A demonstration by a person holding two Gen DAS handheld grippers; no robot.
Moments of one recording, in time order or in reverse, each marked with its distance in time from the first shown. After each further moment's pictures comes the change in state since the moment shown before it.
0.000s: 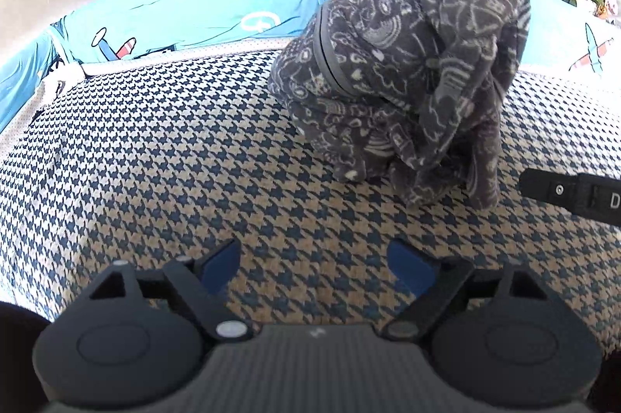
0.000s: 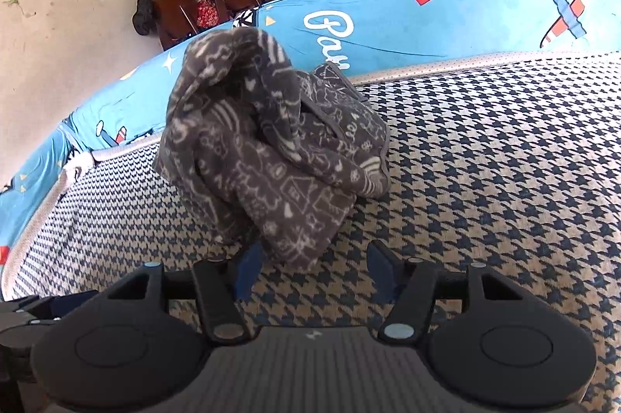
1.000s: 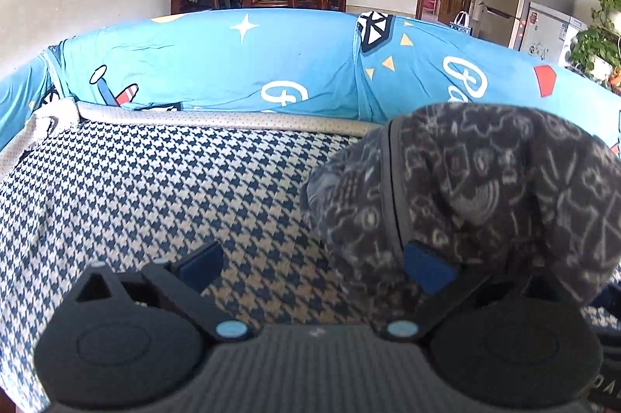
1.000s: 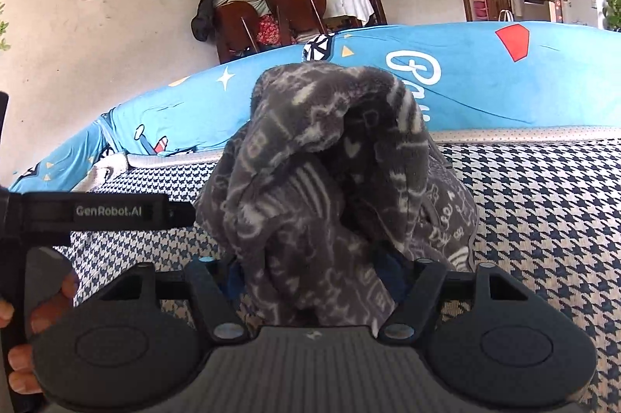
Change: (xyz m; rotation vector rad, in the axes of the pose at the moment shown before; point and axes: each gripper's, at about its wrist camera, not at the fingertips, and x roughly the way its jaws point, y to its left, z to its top) left arm 0.065 0.062 0.112 -0.089 -0.123 -0.026; right arm 0.052 0.042 0.034 -0.168 -0.100 0.097
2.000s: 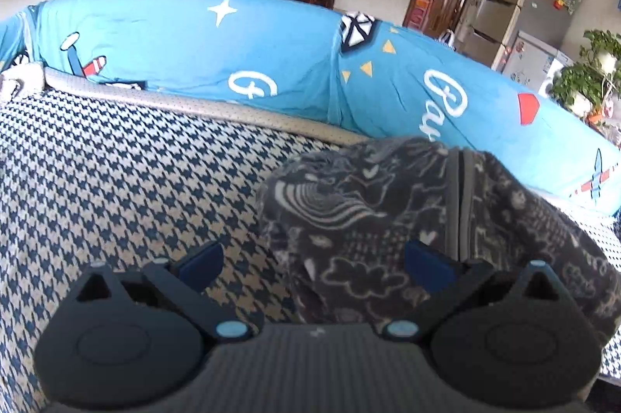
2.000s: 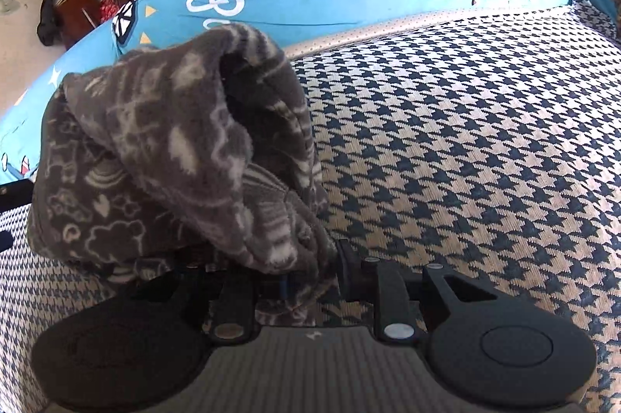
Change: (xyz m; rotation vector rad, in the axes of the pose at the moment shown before) left arm 0.030 -0.008 -0.001 -0.092 0.023 -0.140; right arm -0.009 -0.089 -0.027 0.292 0.193 -0.344
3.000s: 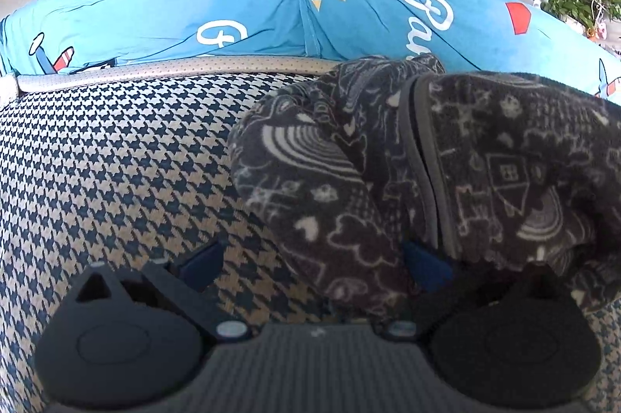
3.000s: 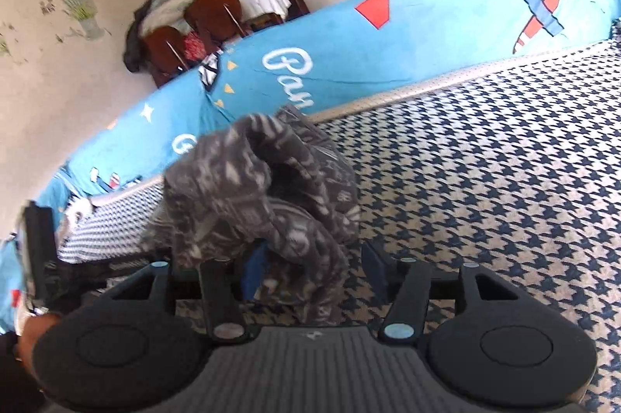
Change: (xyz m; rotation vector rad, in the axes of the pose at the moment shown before) left arm 0.030 -0.007 -0.040 0.193 0.099 0.016; right arm -0.069 -0.029 0.013 -0.038 -0.140 0.302
